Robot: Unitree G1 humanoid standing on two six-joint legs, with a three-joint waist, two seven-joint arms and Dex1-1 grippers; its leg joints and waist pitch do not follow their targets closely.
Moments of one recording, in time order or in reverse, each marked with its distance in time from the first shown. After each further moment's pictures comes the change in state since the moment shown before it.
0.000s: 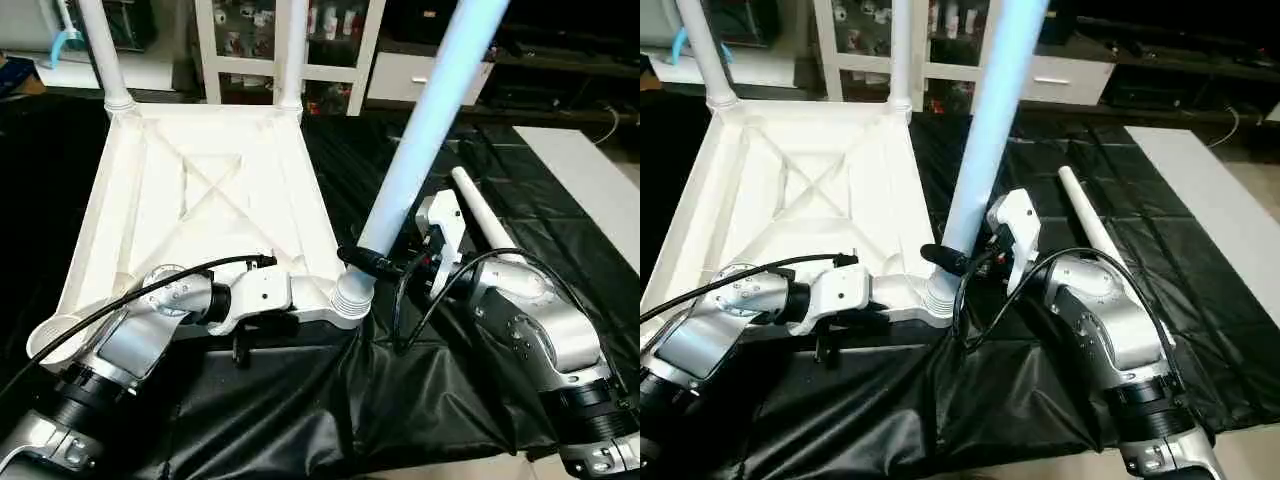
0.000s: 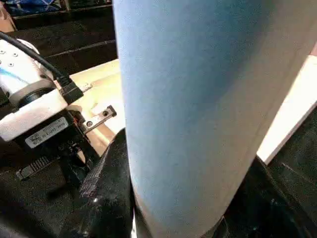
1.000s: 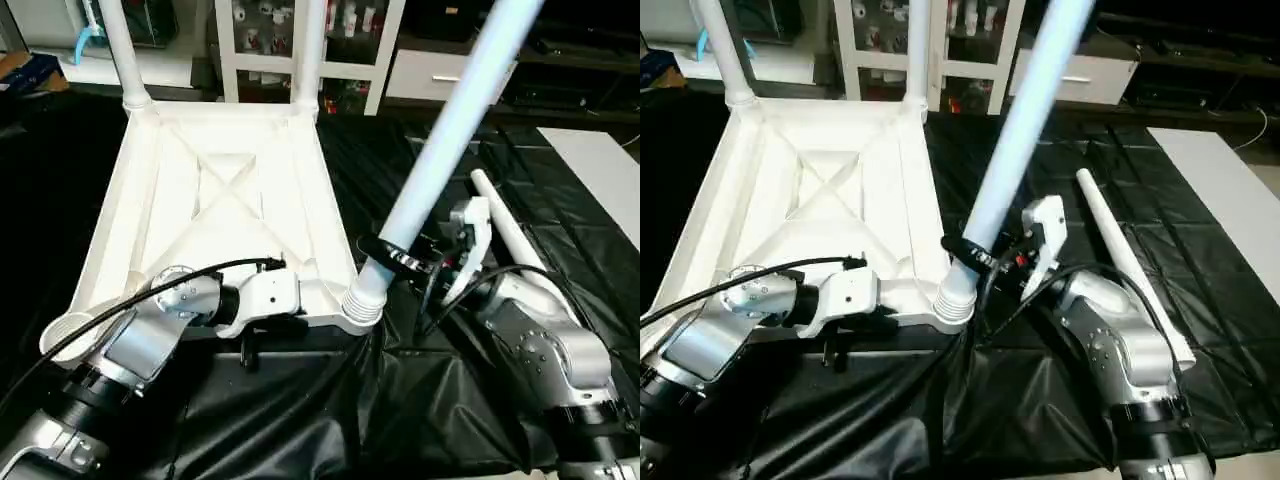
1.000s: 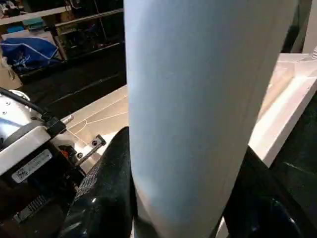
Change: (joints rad) left arm -0.001 -0.017 -0.019 -0.016 -0.014 -0.005 -0.006; right arm 0.097 0.043 -0.126 -0.027 0.105 0.007 -0.029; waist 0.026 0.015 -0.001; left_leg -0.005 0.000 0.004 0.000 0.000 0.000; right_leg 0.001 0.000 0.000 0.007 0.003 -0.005
